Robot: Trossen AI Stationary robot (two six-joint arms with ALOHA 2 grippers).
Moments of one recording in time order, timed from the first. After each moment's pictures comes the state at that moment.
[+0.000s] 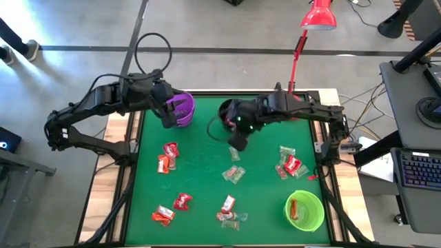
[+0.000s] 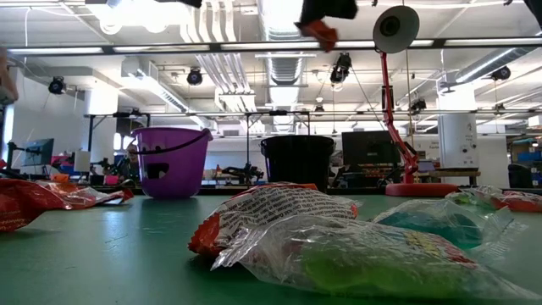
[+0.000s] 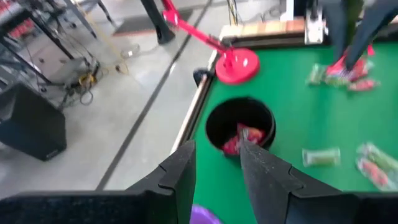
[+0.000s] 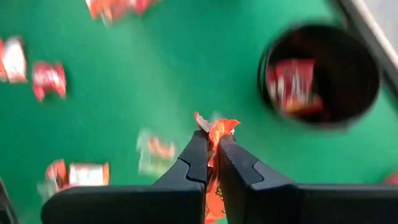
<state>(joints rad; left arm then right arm) 0.23 1.13 1.47 -0.86 -0.26 0.22 -0.03 1.87 2.15 -1.41 0.10 0.44</state>
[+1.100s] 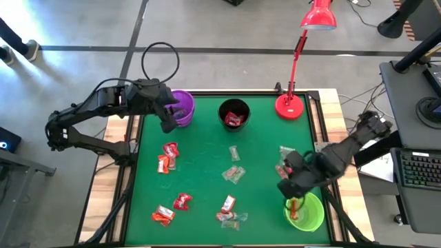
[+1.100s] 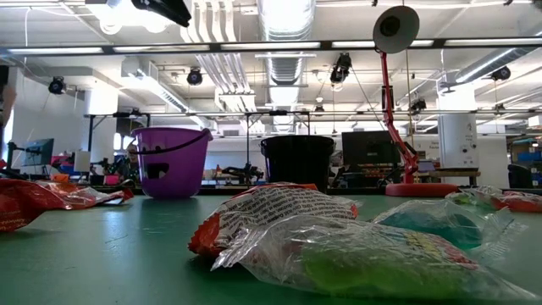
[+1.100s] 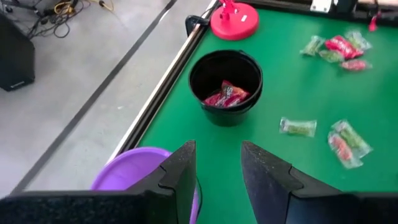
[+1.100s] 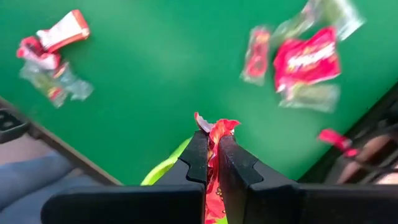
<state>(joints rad) 0.23 1.13 1.43 -0.98 -0.25 -0.04 0.62 1.42 1.44 -1.44 0.09 1.55</state>
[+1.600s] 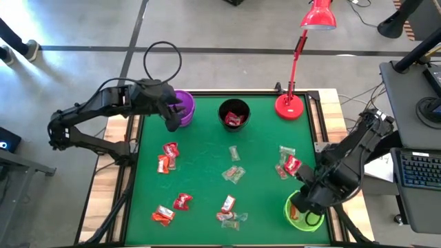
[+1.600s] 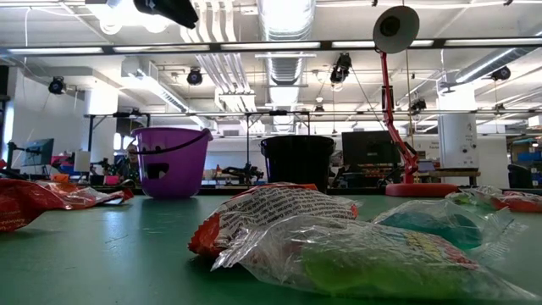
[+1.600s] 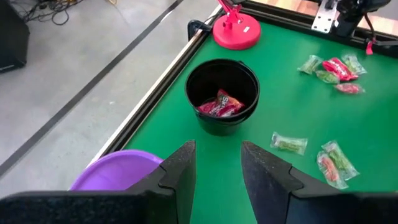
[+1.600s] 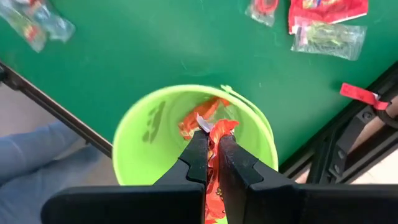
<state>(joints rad) 0.23 1.15 1.43 -0.95 -0.25 -0.14 0.83 1.37 1.30 -1.34 0.03 1.73</state>
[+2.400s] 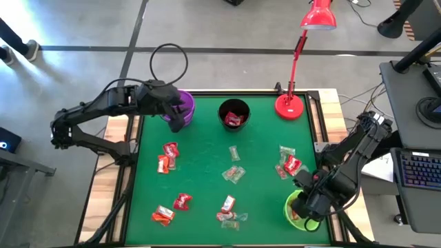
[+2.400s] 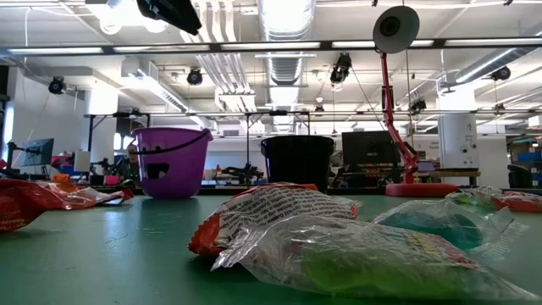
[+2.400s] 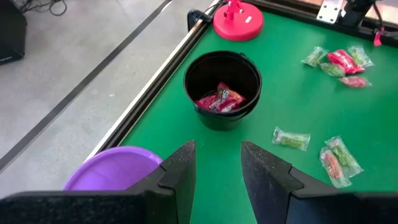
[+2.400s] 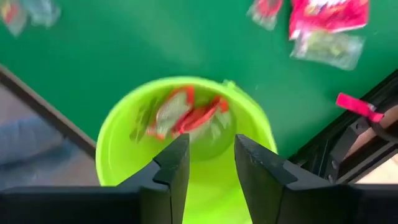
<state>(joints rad) 0.23 1.19 1.43 -0.96 -0.25 -0.15 0.86 1.42 1.30 -1.34 0.05 1.68</state>
